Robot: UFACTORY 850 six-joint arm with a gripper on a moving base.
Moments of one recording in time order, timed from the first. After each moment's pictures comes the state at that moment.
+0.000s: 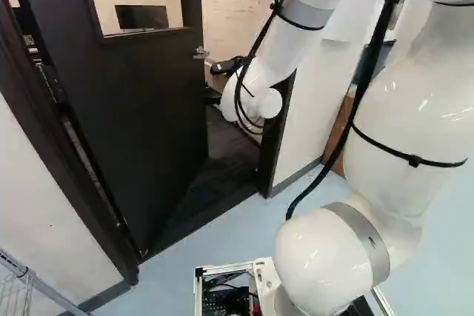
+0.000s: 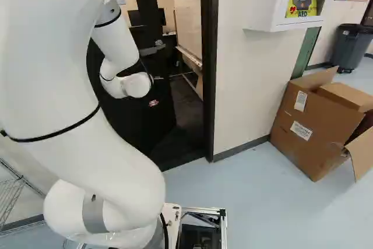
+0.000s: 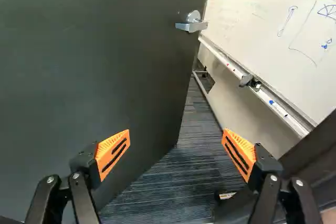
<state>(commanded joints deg) 10.5 -1.7 -30.9 -9.2 43.7 0.0</state>
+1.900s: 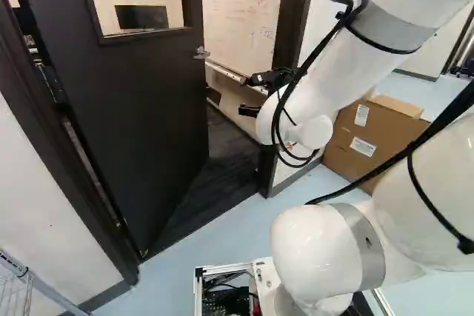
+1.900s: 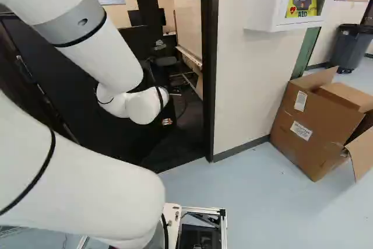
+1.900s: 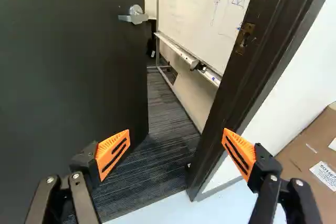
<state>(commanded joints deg) -3.5 16.6 -13.6 -9.2 43.7 0.0</state>
